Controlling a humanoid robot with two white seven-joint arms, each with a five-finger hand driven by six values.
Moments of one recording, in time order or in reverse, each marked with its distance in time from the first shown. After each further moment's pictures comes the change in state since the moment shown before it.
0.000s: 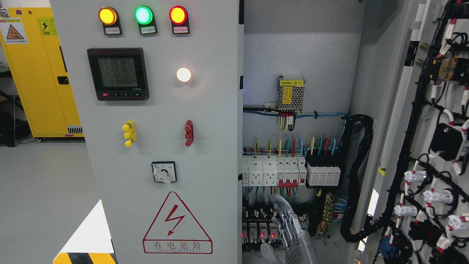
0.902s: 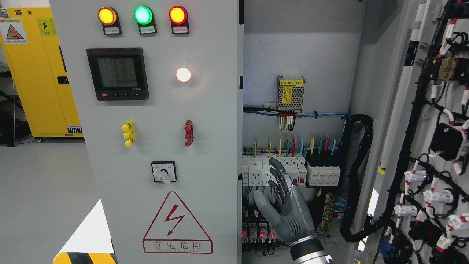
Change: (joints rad) left arm -0.003 0.010 0.001 0.000 -0.001 0.000 0.000; right arm -0.280 0.012 -0.071 0.222 -0.006 0.110 0.013
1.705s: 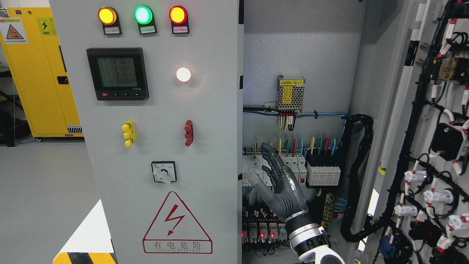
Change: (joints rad) left arm 0.003 0.007 0.000 0.002 0.000 -0.002 -0.001; right arm -0.134 0.004 -0.023 0.115 -0.006 0.048 0.077
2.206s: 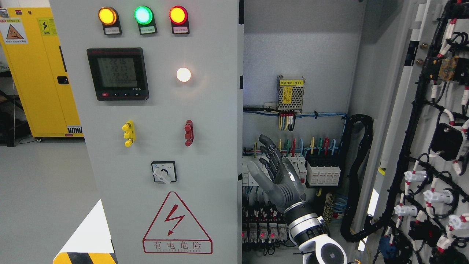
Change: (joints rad) left arm -0.003 0.001 0.000 -0.001 0.000 0.002 0.000; right arm -0.050 0.002 -0.015 0.038 -0.049 0.003 0.032
